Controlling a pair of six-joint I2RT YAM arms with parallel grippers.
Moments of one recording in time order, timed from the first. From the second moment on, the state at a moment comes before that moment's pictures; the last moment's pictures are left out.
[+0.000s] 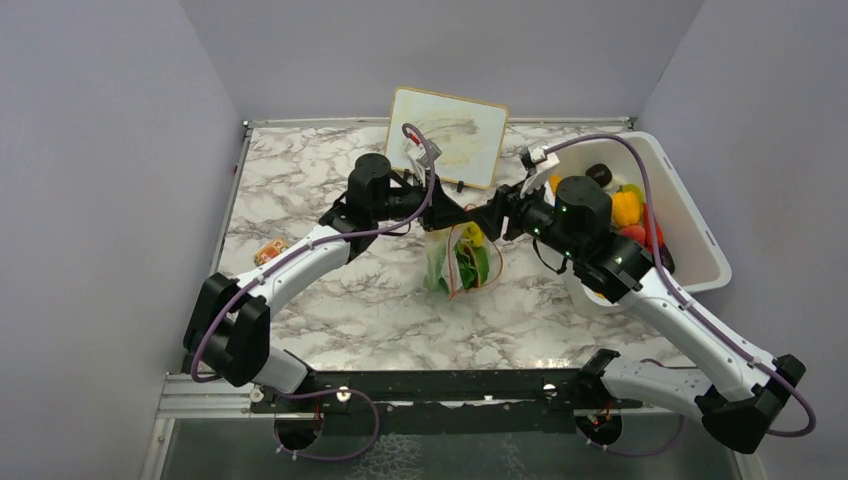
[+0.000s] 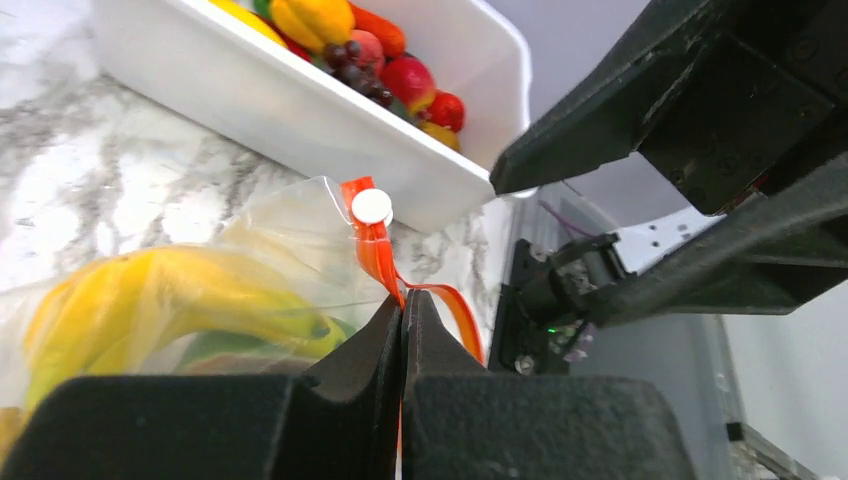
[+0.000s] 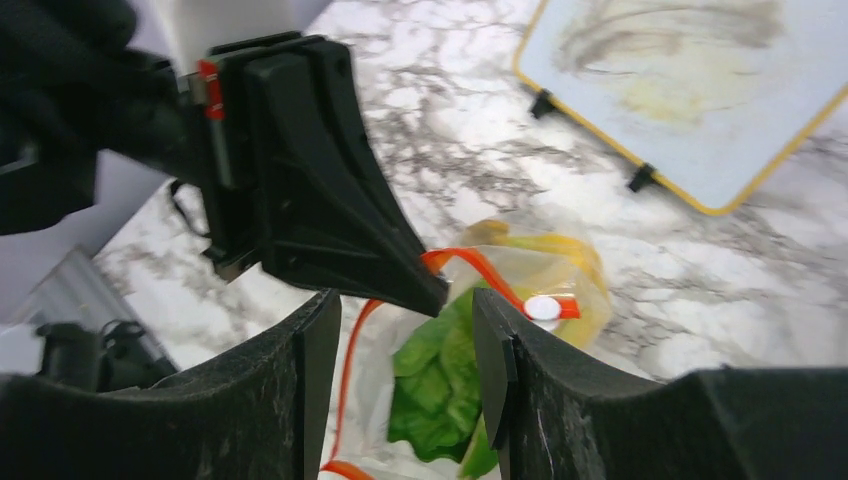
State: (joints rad) left arm -0.58 1.44 1.02 0.31 0.80 -0.53; right arm 0.71 0.99 1.04 -0.23 -0.06 0.27
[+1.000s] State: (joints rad) left arm -0.60 1.27 0.97 -0.10 0.48 -0.08; right arm 0.18 1.48 1.34 -0.32 0.29 -0.08
